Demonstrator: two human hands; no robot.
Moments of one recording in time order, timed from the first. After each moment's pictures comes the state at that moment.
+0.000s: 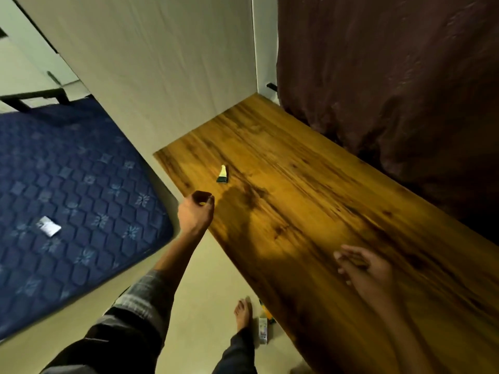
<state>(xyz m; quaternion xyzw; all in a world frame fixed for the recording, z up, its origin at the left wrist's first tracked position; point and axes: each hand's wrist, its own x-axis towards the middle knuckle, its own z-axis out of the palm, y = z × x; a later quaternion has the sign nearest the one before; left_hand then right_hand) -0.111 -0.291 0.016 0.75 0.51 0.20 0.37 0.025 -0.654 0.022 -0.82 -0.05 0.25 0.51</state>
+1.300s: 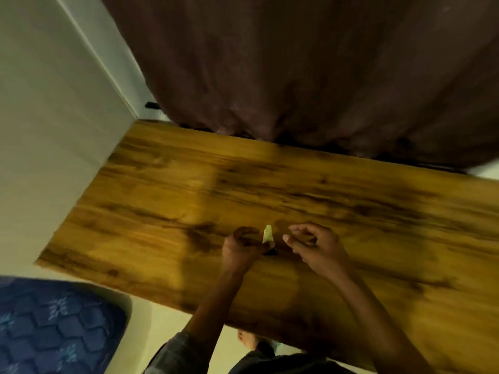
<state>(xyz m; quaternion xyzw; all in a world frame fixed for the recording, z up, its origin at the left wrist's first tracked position) 0.008 -0.378 -0.022 0.77 0.26 -0.12 0.56 0.027 -0.575 0.034 -0.86 0.06 0.20 0.47</state>
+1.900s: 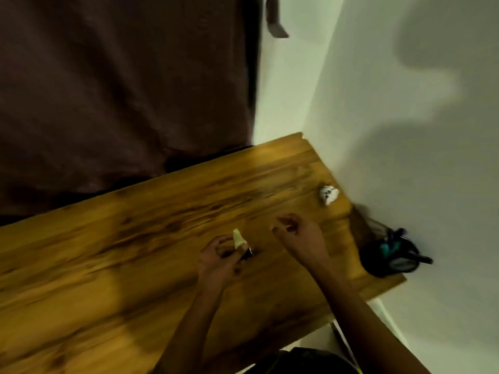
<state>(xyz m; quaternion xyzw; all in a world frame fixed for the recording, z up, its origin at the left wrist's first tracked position) 0.011 -0.756 -0.009 0.77 0.09 -0.28 0.57 -0.047 -0.953 0.024 -0.82 0.34 0.00 0.46</state>
